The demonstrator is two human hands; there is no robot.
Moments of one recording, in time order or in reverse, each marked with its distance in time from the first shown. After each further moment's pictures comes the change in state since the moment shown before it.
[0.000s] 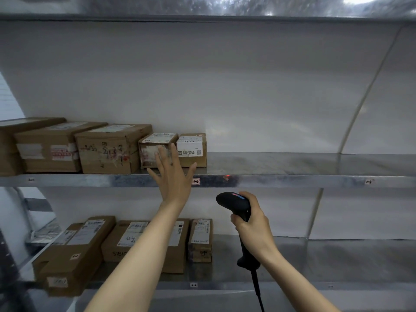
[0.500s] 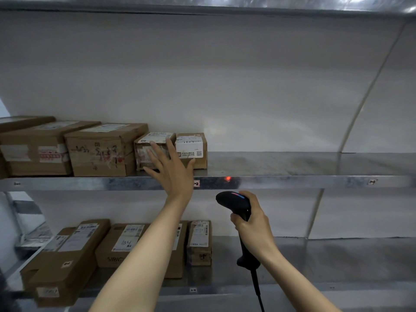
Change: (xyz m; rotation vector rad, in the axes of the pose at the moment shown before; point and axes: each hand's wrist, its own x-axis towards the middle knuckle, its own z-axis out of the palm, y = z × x) left_hand 0.021 0.014 0.012 0.050 0.080 -0.132; right_hand 0.014 0.007 0.009 -0.036 0.015 0.005
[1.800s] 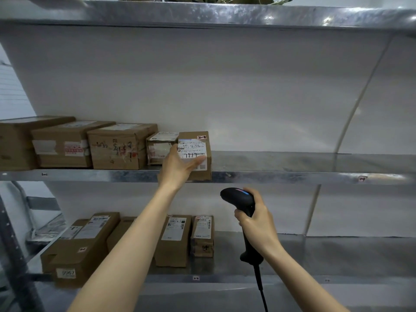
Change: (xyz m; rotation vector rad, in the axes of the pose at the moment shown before) left_hand -0.014 -0.013 -0.068 -0.599 -0.274 0.093; right_hand -0.034 -0.022 -0.014 0.018 0.011 -0.040
